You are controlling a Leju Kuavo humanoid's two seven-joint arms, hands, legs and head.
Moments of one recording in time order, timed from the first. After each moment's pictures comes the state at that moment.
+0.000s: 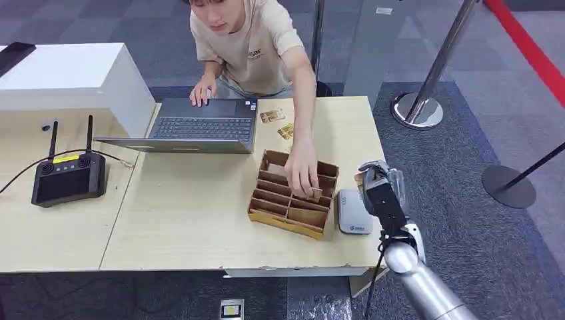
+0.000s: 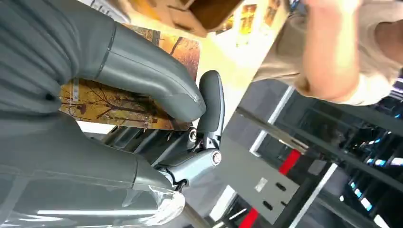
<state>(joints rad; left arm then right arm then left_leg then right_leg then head) -0.13 0.06 -1.29 -0.20 0.80 0.46 0.16 -0.31 -0.28 0.46 -1.26 0.17 -0.68 -0.17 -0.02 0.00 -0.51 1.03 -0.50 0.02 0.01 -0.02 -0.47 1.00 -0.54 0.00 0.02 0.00</state>
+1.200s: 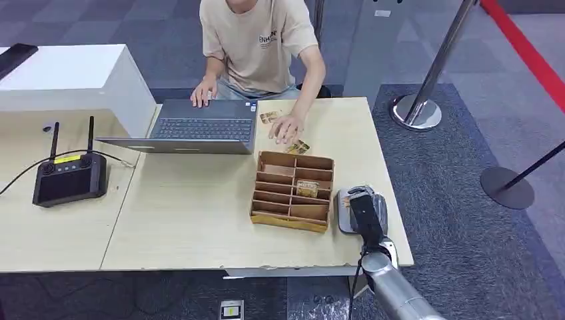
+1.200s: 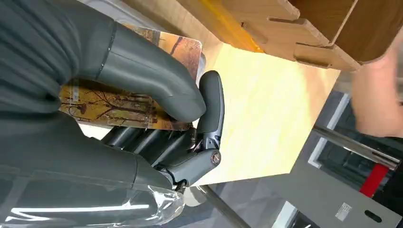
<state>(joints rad) -0.13 0.04 -1.27 -0.20 0.84 0.46 0.15 -0.40 -0.08 0.42 -0.74 0.03 -0.68 -0.37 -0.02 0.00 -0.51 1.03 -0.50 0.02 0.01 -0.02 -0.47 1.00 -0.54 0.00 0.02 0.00</state>
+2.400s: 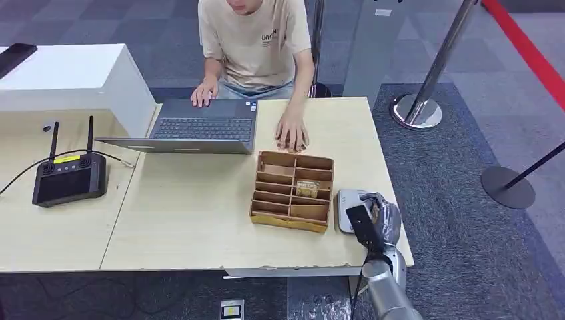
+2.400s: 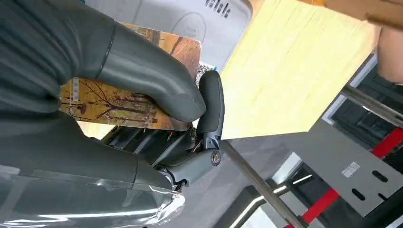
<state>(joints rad) -0.13 0.03 -1.26 -0.20 0.83 0.46 0.16 -0.35 0.13 -0.28 -0.73 0.78 -0.70 -0.45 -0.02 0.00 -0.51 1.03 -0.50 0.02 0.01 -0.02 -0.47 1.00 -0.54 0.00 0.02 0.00</state>
